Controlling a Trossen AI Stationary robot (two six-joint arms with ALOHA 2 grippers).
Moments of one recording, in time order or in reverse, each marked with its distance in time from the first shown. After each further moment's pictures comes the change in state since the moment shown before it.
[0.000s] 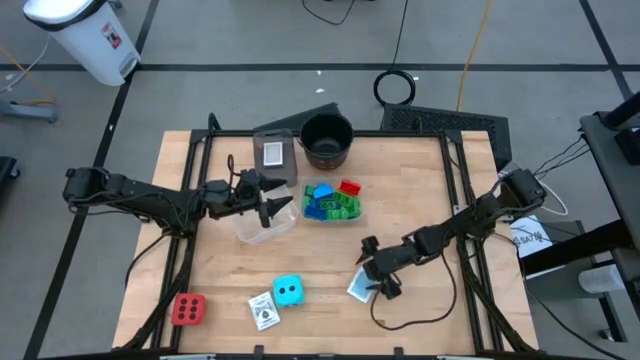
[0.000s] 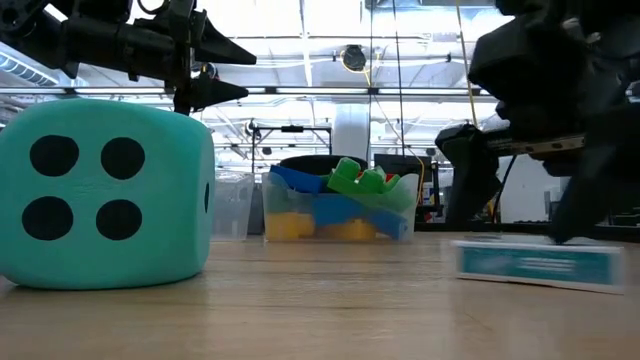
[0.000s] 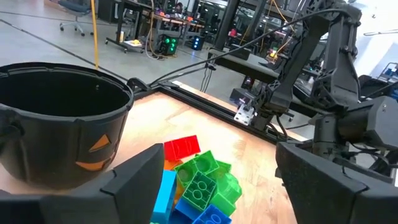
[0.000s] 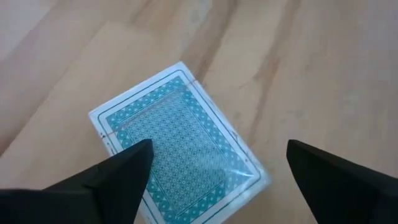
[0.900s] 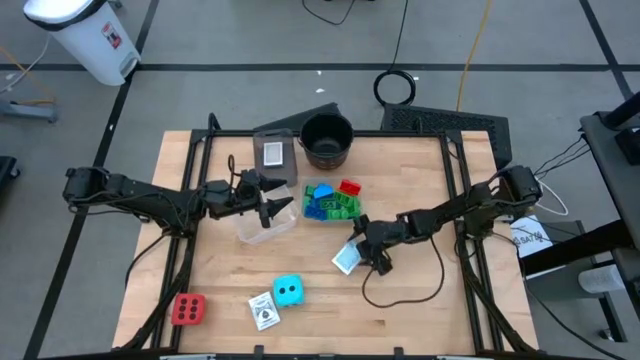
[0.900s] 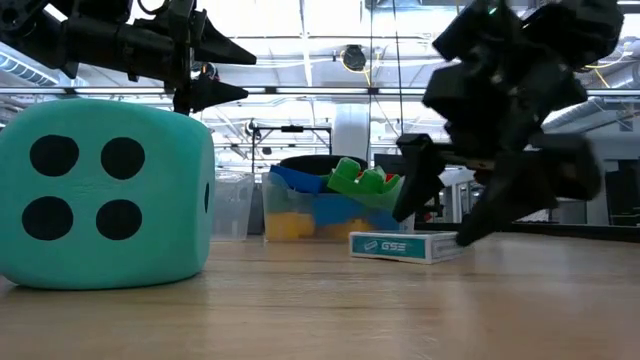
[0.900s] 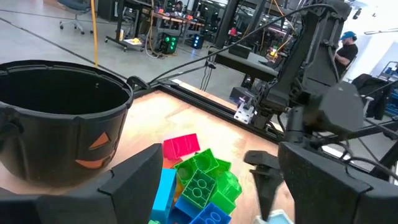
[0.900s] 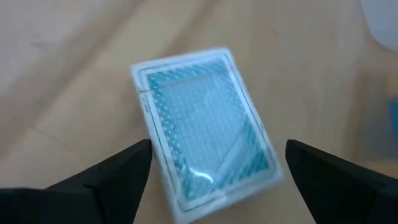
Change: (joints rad) left arm -0.002 0.000 0.000 -0.006 0.000 -0.003; right arm -0.207 0.002 -0.017 0.099 -0.071 -0.283
